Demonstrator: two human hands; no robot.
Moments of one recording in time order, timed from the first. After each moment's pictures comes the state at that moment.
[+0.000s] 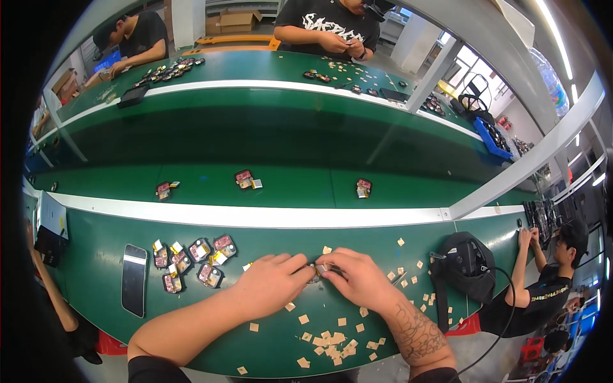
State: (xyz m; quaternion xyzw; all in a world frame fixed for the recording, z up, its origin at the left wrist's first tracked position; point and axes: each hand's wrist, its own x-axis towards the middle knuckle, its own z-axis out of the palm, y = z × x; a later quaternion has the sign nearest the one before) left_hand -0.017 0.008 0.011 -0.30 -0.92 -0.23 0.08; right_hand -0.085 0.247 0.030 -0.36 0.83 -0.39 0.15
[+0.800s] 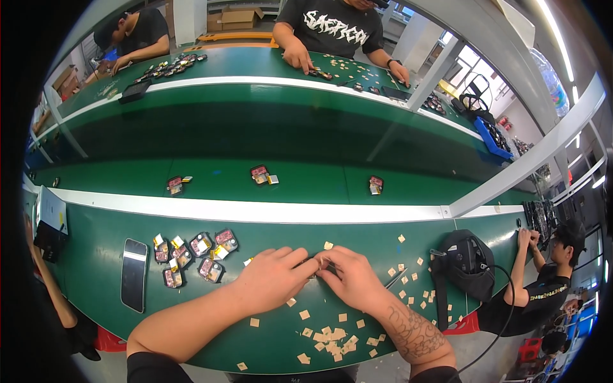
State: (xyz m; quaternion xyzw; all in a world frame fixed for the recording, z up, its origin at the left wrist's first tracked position) left_hand -0.016 0.010 0.010 -0.29 -0.93 -0.23 0.07; right_hand -0.071 0.237 0.018 -0.33 0.82 -0.45 0.11
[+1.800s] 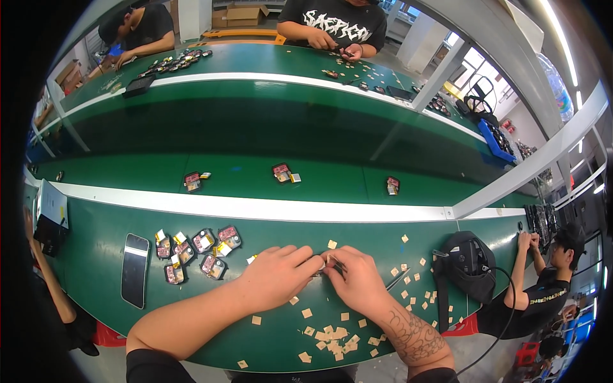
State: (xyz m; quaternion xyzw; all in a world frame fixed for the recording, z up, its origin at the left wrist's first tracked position) left_hand -0.017 0.009 0.010 -0.29 -0.92 -0.24 0.07; right_hand -0.062 0.230 0.031 -0.26 0.87 -0.40 0.10
